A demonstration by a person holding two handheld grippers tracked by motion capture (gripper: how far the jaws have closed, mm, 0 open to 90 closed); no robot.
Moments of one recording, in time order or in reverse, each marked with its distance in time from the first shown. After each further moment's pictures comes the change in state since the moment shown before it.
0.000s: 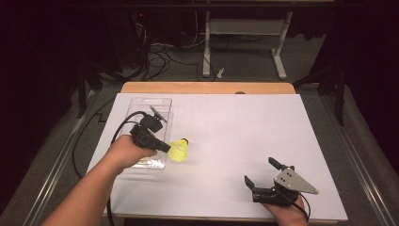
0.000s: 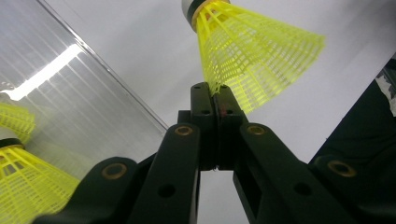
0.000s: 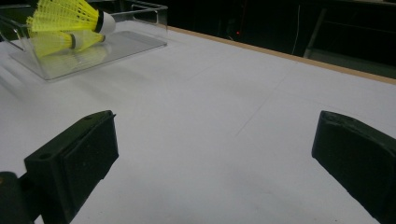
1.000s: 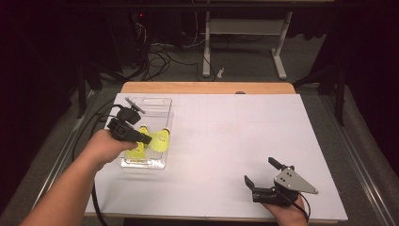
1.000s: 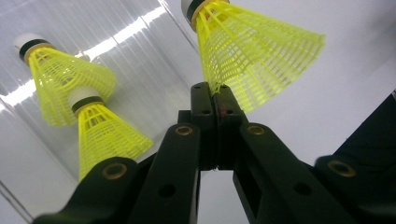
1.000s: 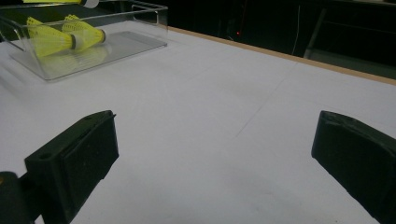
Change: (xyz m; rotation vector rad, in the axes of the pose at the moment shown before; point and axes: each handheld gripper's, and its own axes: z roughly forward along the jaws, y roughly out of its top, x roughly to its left) left arm 0.032 -0.025 -0.038 -0.056 0.064 -0.098; right arm 0.000 0.000 0.000 -0.001 0.001 -0.001
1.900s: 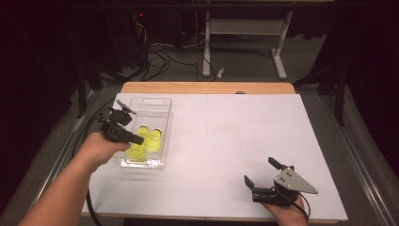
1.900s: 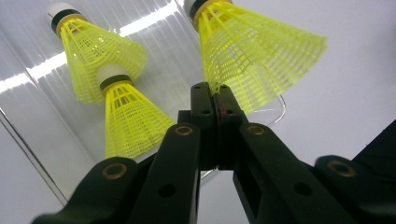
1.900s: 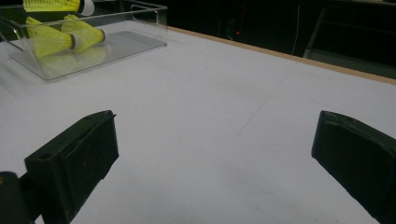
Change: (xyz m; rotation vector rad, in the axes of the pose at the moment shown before) left arm 0.023 -0.011 0.003 -0.005 0.009 -0.081; right arm 0.000 0.000 0.000 0.001 -0.002 0.002
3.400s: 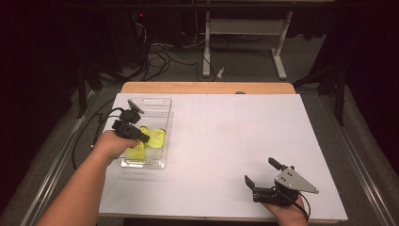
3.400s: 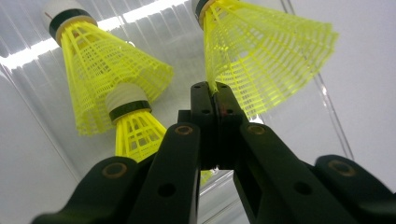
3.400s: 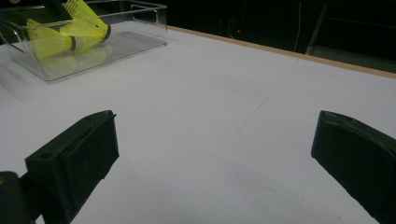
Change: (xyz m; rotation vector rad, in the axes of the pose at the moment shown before) left arm 0.026 0.016 0.049 0.040 0.010 -0.071; right arm -0.002 -0.002 0.000 0.002 0.007 0.019
